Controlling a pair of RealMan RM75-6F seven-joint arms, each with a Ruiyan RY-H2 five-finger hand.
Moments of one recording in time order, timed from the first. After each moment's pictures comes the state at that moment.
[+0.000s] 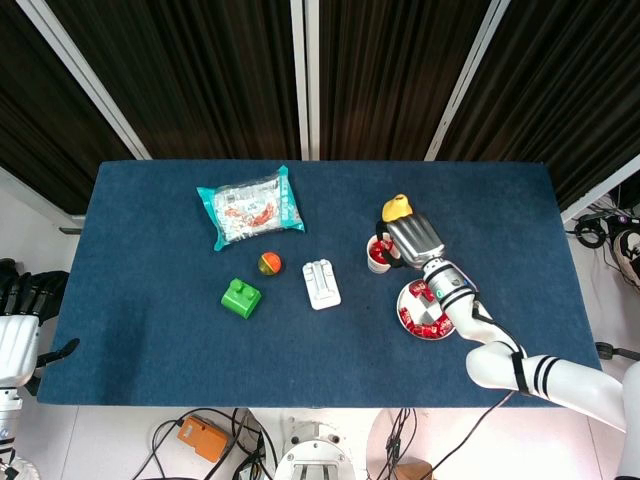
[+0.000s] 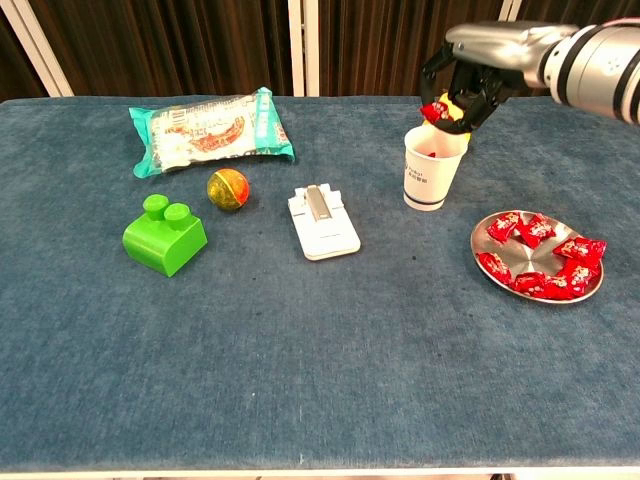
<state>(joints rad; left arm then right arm) -0.04 -1.15 -0.05 -1.56 1.48 1.55 0.11 0.85 -1.46 0.25 -1.41 -1.04 0.83 -0.32</state>
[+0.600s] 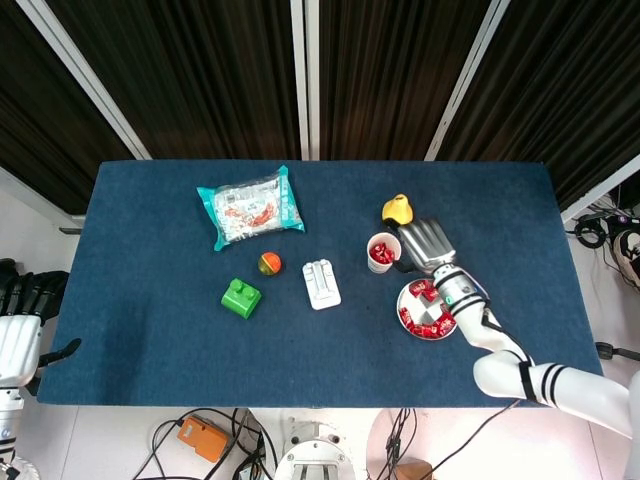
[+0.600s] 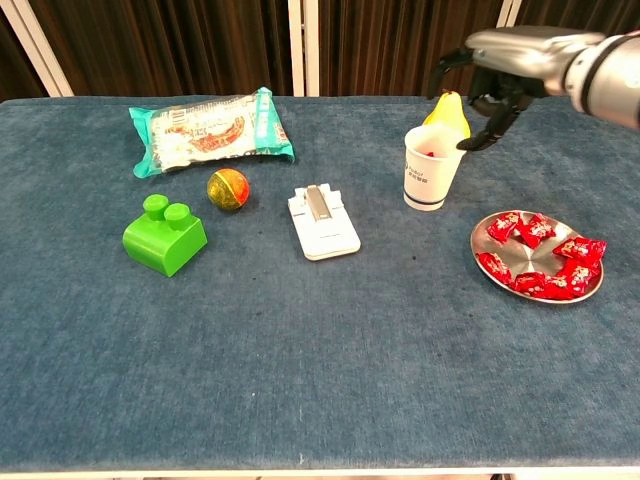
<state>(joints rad) -0.04 -1.16 -0.05 -1.55 1.49 1.55 0.11 0.79 -1.42 0.21 -1.47 -1.08 0.93 -0.29</state>
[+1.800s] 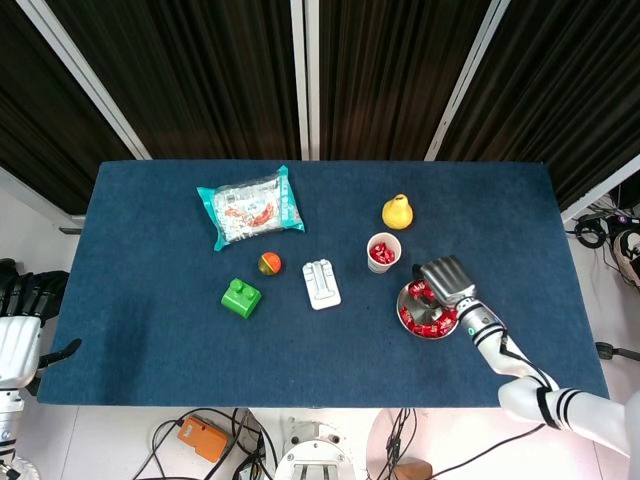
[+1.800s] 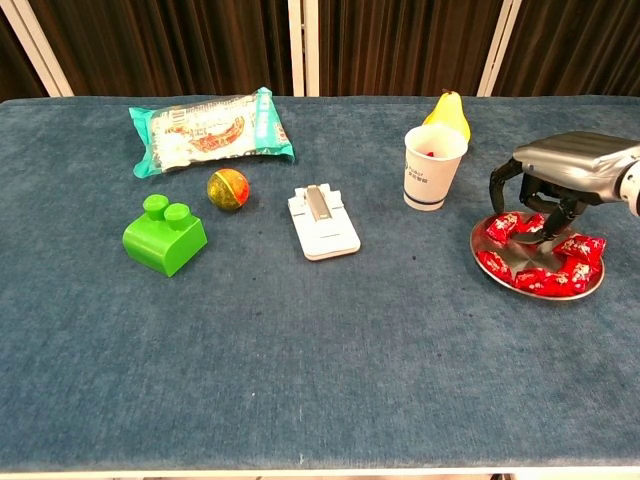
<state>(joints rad) -0.04 -1.16 -0.05 -1.55 1.50 1.57 0.11 0.68 -1.50 0.06 -1.27 -1.26 0.87 -0.22</state>
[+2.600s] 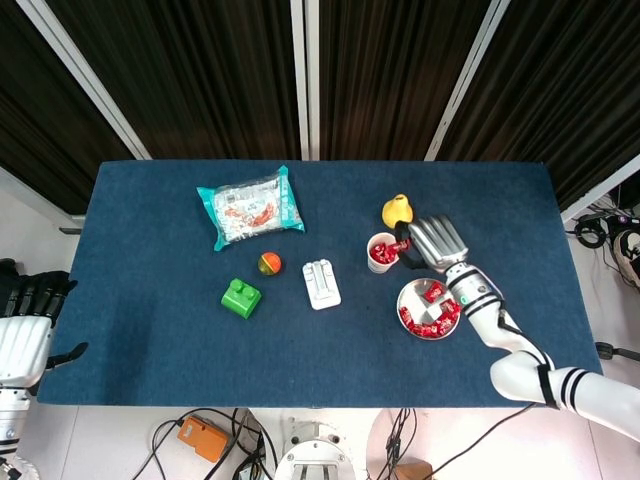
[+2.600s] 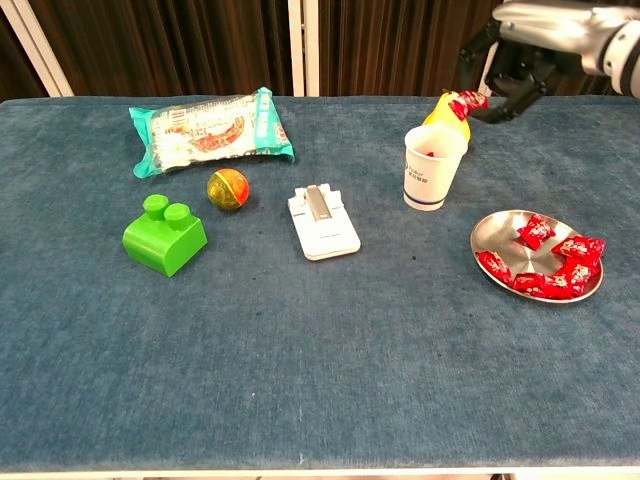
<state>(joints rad) -0.05 -1.14 -0.03 -1.58 1.52 1.51 0.12 0.77 -1.37 0.25 -1.47 -1.18 0.88 -0.18</state>
